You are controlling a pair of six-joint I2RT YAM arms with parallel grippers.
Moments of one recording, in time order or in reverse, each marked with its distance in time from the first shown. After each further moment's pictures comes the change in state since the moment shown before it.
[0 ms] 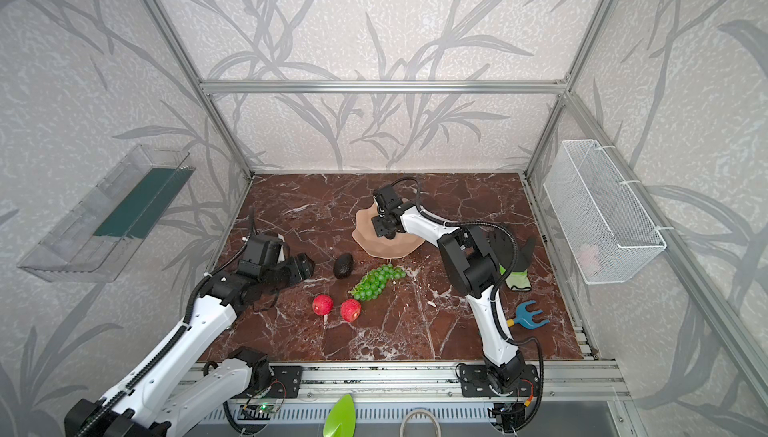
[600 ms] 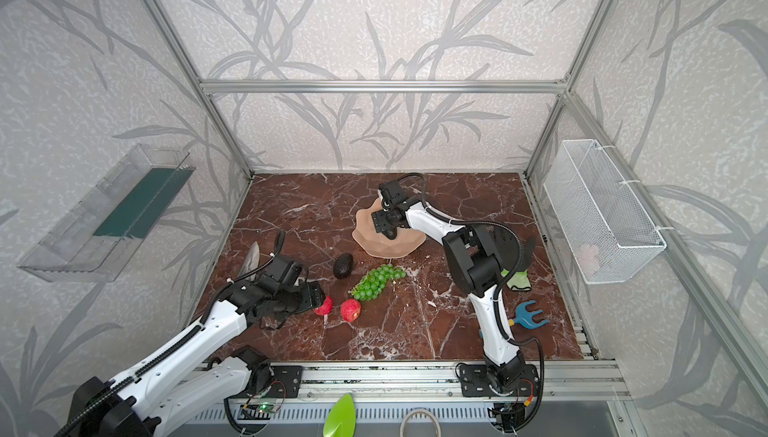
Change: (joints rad) left arm -0.168 0.042 -0.122 -0.038 0.025 -0.089; right arm -0.037 -0.055 0.006 0.006 -0.060 0.030
